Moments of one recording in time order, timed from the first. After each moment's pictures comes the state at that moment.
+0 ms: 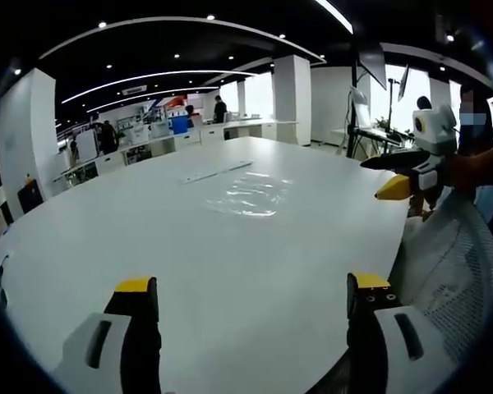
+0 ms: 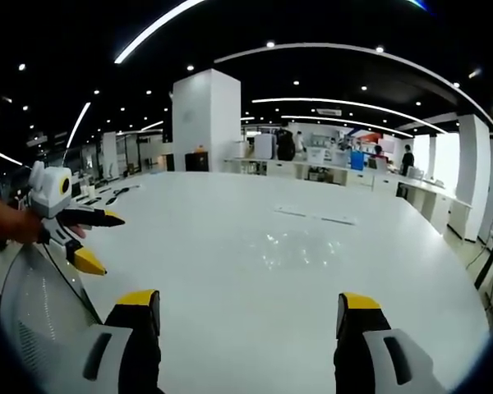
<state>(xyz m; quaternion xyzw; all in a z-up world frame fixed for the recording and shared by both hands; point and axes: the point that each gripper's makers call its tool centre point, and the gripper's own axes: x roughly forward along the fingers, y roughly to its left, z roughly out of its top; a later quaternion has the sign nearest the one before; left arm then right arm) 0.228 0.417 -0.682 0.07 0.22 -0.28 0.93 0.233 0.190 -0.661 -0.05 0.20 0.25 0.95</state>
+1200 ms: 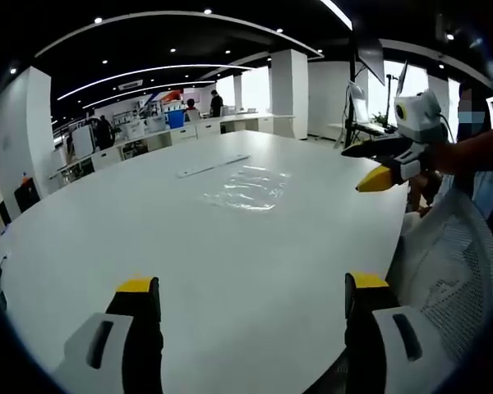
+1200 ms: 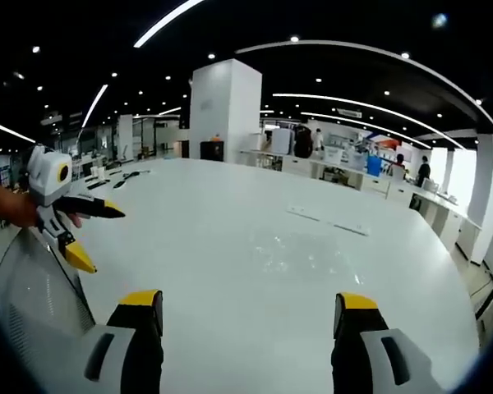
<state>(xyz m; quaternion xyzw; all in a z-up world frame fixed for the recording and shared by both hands) 0.229 0.419 -0.687 0.07 0.24 -0.29 0.92 0.264 0.206 -0.662 -0.10 0.21 0.29 0.93</state>
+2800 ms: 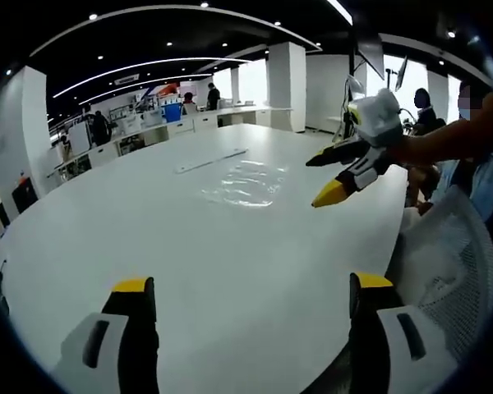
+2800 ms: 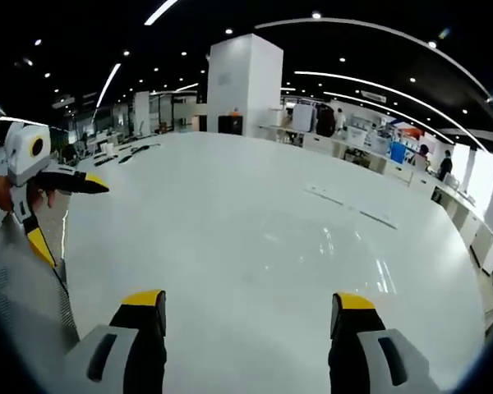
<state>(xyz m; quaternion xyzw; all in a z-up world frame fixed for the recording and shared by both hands) 0.231 0.417 -0.686 0.08 0.26 -0.29 0.92 0.322 0.230 -0.710 -0.12 0.27 0.34 0.89</state>
